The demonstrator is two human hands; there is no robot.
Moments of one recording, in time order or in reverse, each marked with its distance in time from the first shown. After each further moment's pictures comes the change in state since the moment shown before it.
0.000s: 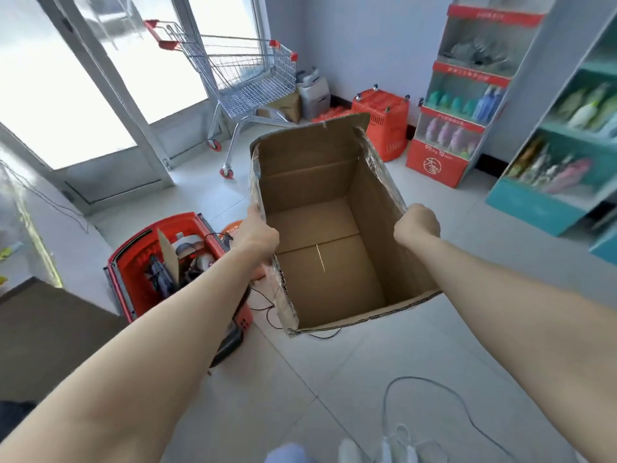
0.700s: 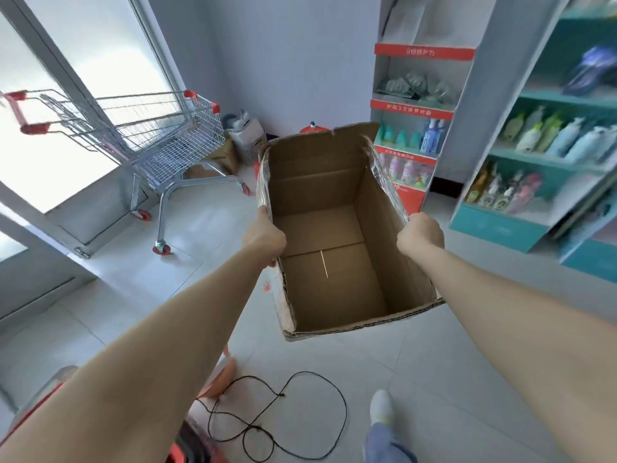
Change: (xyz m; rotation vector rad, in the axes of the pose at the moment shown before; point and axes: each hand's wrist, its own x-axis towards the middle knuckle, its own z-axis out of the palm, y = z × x) left_hand 0.298 0.268 0.064 0.094 -0.221 0.215; right_hand 0.335 -0.062 -0.017 0.055 0.166 0.271
